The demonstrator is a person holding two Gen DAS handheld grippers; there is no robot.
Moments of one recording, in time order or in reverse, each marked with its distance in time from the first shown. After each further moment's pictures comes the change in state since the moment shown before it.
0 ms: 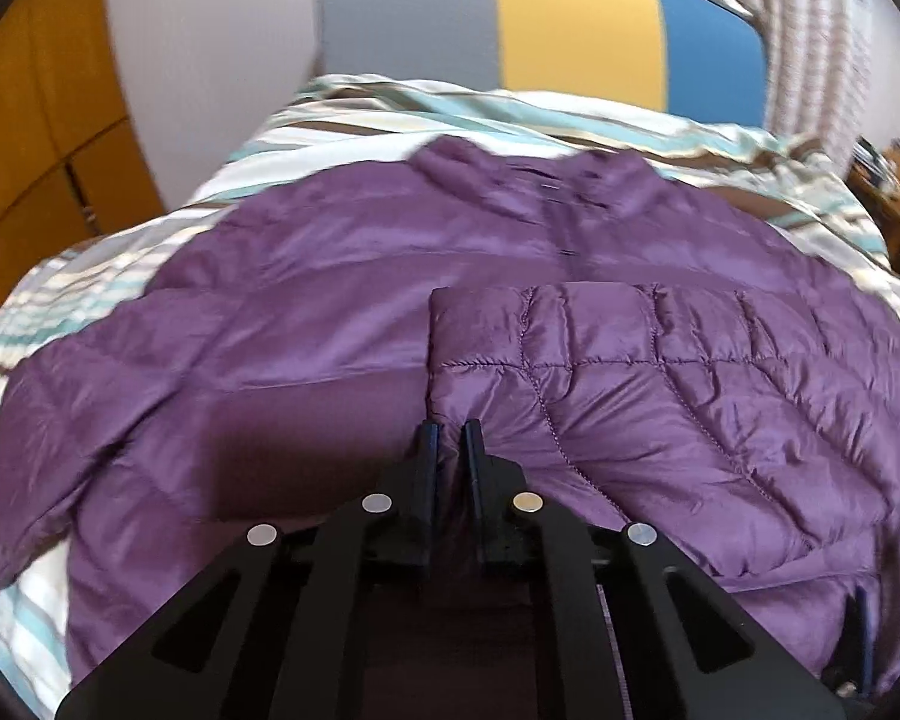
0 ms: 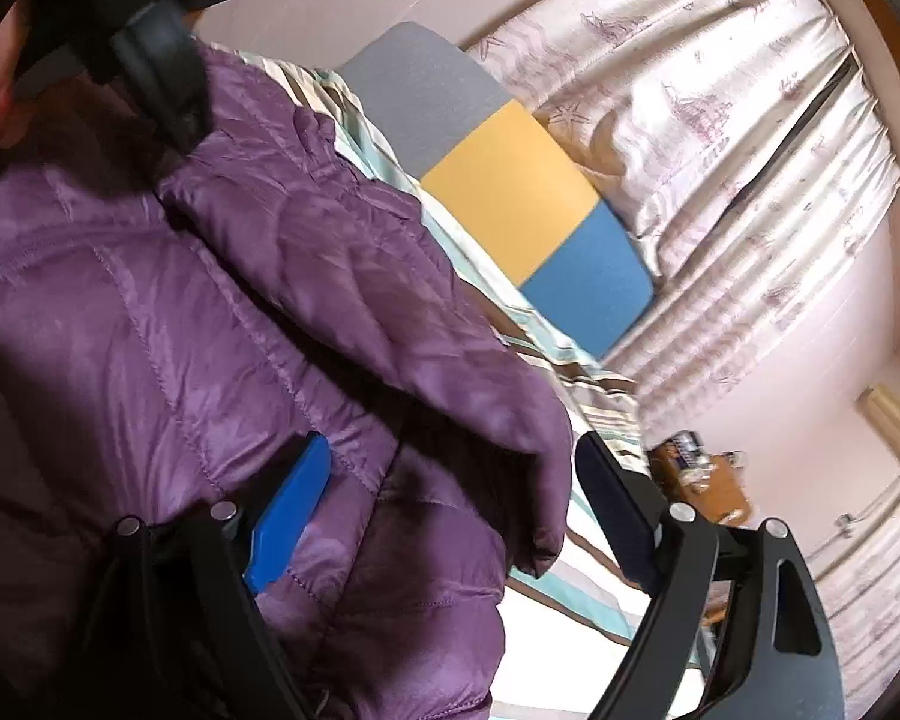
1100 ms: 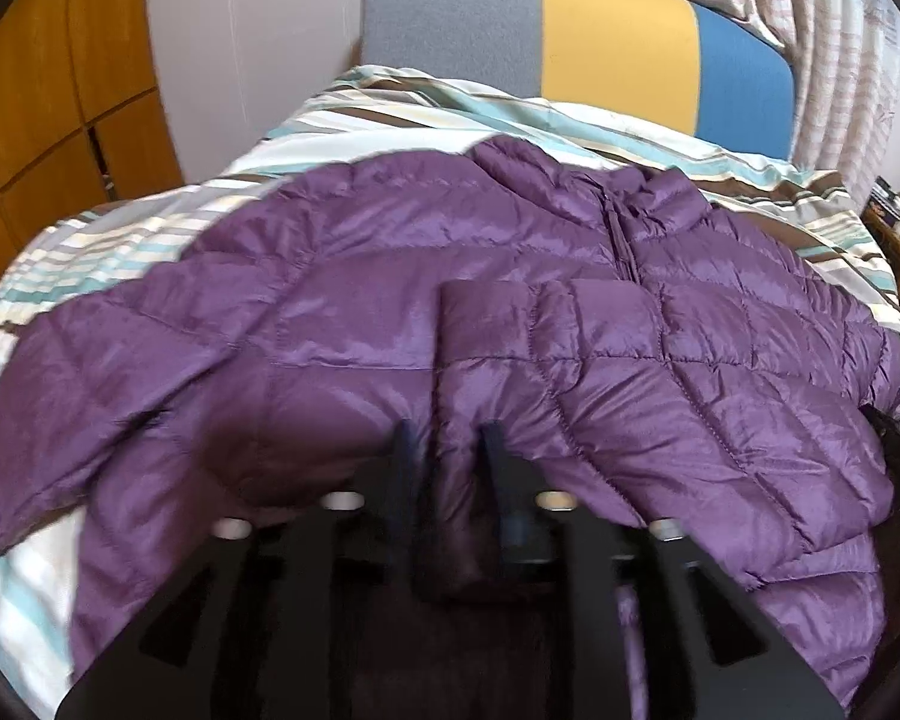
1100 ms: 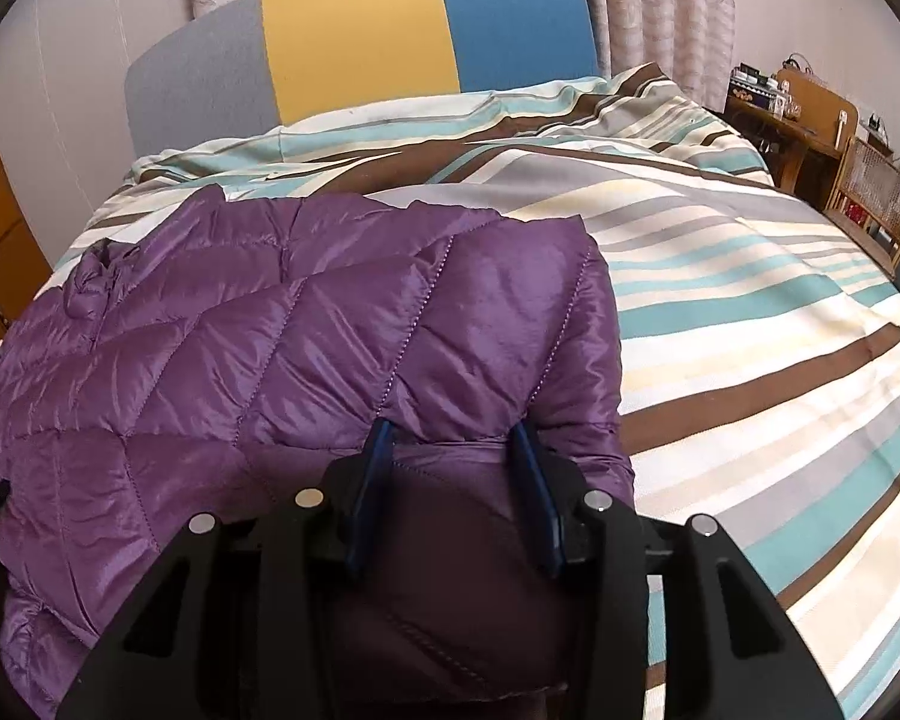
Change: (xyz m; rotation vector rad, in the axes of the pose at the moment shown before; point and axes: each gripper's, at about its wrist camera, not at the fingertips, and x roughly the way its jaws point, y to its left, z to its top) left arm -0.009 0.024 -0.003 -0.073 -0.007 0.001; right arm 0.140 -0.097 -0.026 0.852 0.386 0.293
